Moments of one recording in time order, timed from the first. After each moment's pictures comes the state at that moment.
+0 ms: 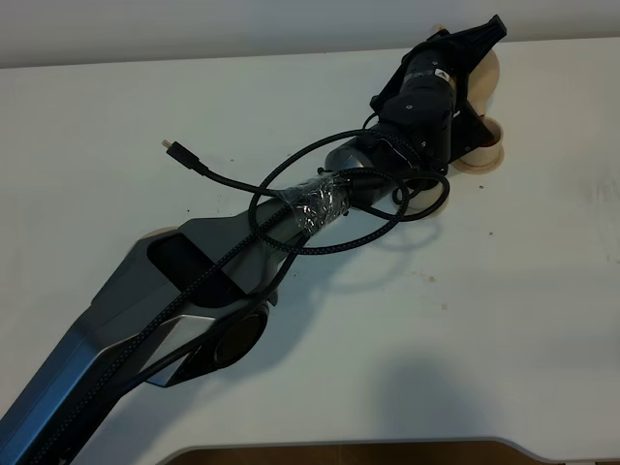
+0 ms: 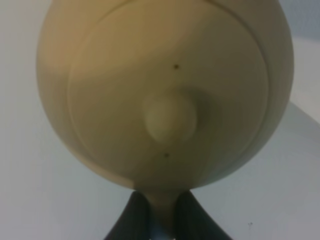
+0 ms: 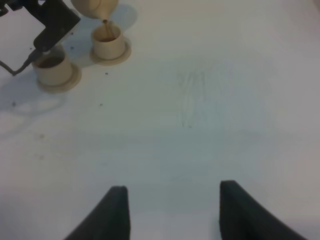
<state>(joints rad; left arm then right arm) -0.81 2.74 -2.44 1.31 0.43 0.97 -0.04 -0.01 -0.49 0.03 1.06 -0.03</state>
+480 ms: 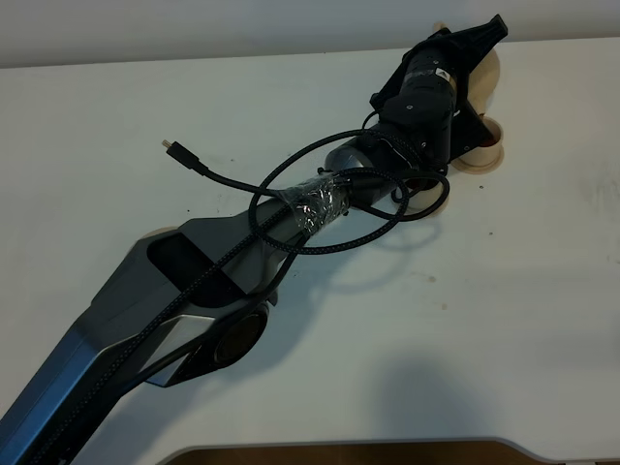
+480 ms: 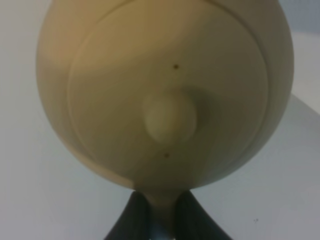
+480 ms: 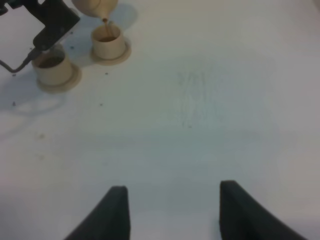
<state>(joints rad) -0.81 2.74 -2.44 1.33 0.42 0.97 -0.04 -0.01 -0.49 0.03 1.06 -0.03</state>
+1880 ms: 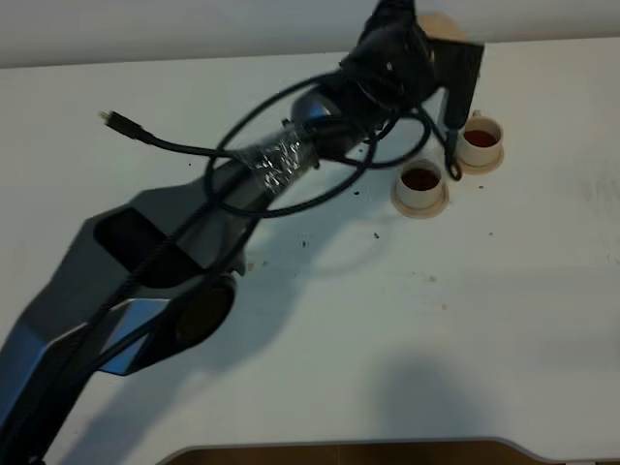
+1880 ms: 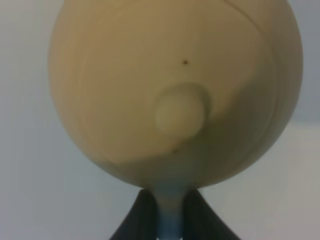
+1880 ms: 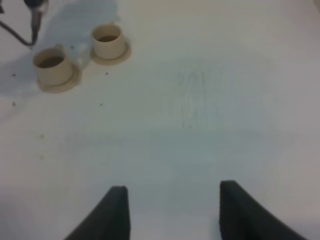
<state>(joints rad) -0.76 2.59 -2.44 0.79 0.76 0.65 -0.04 -0.01 -0.49 0.03 1.06 -0.03</state>
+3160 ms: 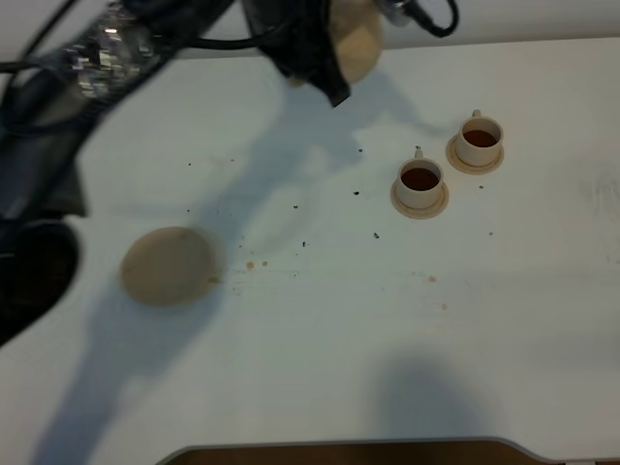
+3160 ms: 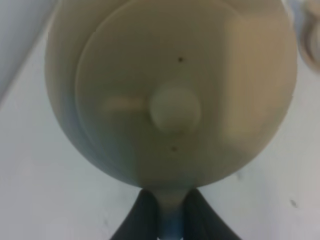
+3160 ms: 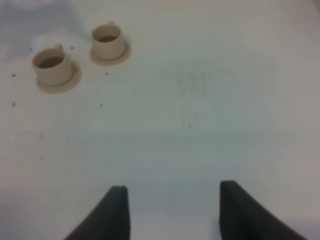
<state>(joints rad) -0.61 2.17 -2.17 0.25 1.19 0.28 -0.04 -0.01 -0.49 0.03 1.06 -0.03</state>
